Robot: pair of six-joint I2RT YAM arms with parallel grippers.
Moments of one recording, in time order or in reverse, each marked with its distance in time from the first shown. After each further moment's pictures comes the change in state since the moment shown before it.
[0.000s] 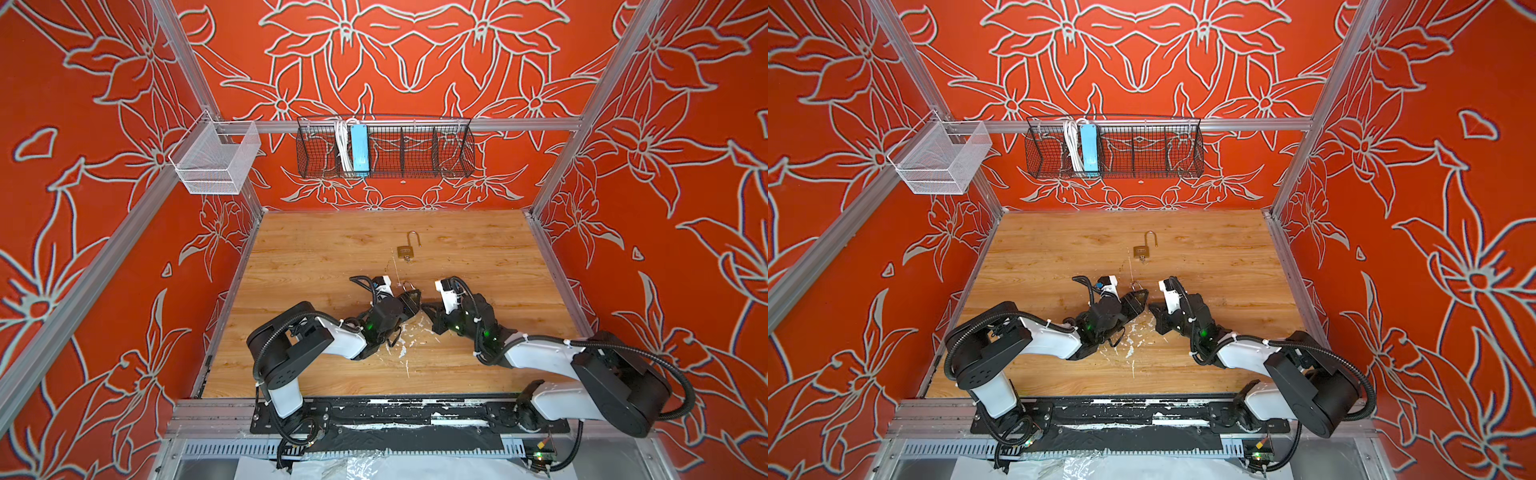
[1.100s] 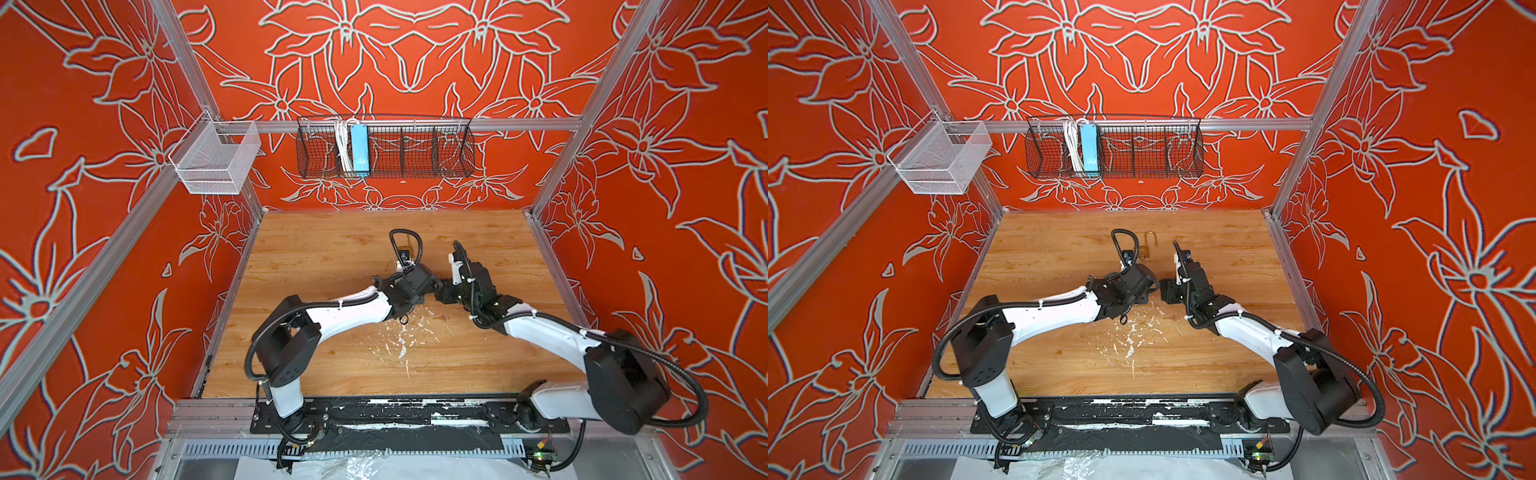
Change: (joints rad) left arm -0.001 0.062 0.641 -1.249 -0.240 0.427; right arm -0.159 0.040 0.361 -0.629 0.225 0.044
